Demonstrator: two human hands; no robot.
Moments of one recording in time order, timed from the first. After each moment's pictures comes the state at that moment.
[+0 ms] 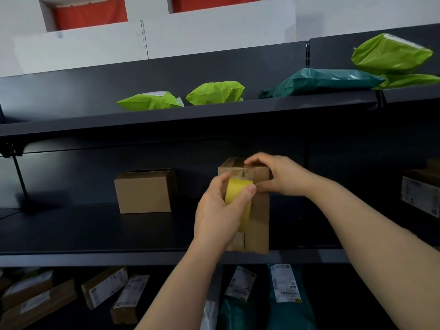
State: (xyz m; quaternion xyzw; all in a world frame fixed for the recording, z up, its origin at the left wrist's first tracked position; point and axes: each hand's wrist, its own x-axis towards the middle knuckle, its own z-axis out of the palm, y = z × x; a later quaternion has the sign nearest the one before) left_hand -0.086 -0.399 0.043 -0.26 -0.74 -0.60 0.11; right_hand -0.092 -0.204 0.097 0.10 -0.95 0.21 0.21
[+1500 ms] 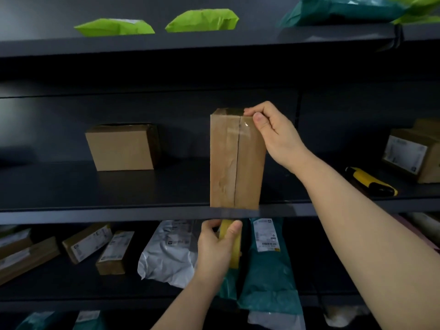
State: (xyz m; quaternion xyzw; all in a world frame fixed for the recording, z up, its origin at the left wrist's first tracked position) left_hand -0.083 -0.388 -0.118 -0.11 -0.73 -0.68 -0.05; right_hand -0.096 -0.216 0.051 0.08 -0.84 0.37 0.39
